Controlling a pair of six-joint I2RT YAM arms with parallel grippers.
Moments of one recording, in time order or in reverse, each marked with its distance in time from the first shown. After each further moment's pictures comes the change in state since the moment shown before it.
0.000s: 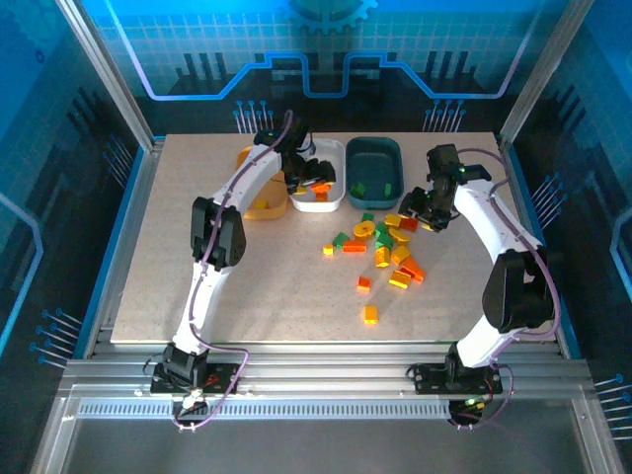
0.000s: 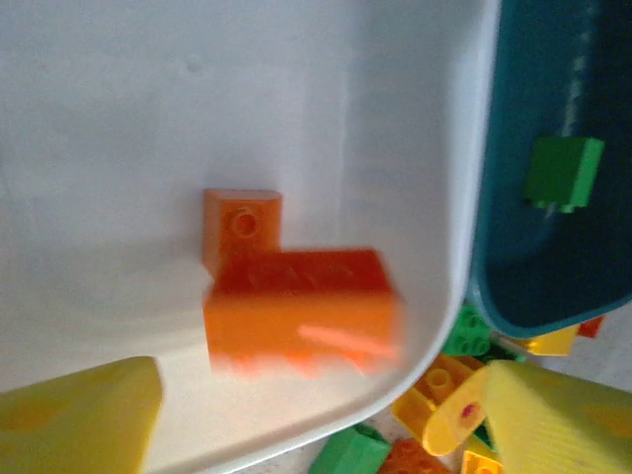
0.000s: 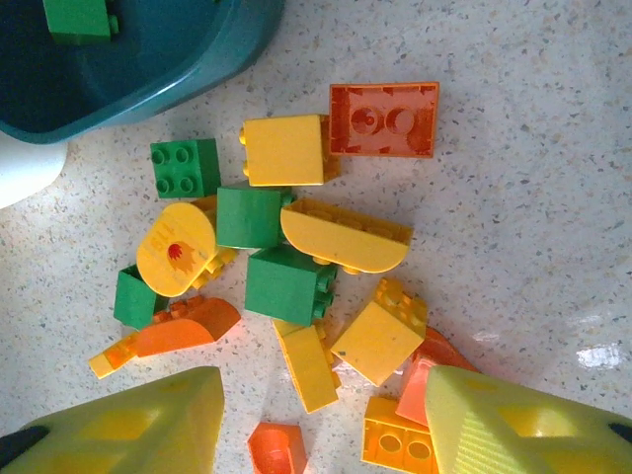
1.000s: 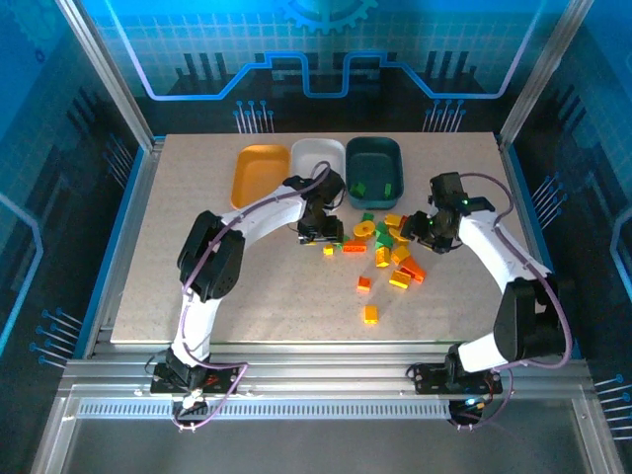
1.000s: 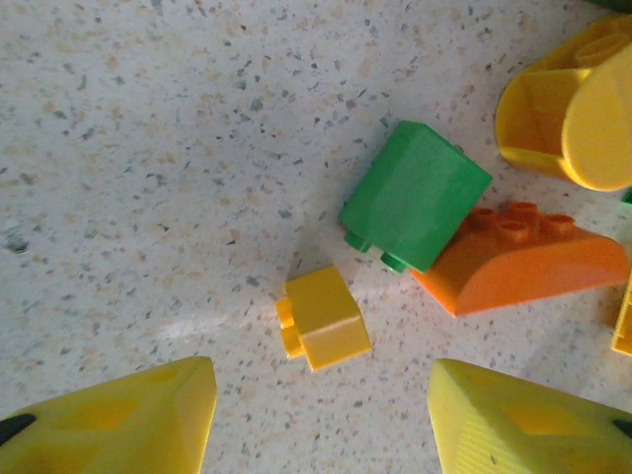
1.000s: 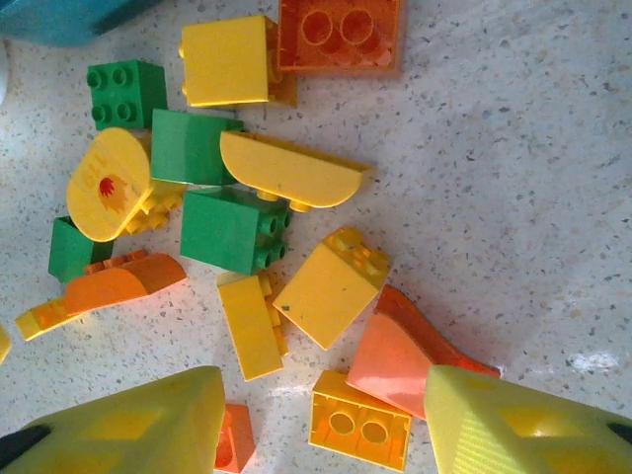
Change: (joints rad) left arm -0.274 -0.341 -0.679 0.137 -0.254 -0.101; right arm 0.004 -0.205 -0.336 0.189 0.000 -0.031
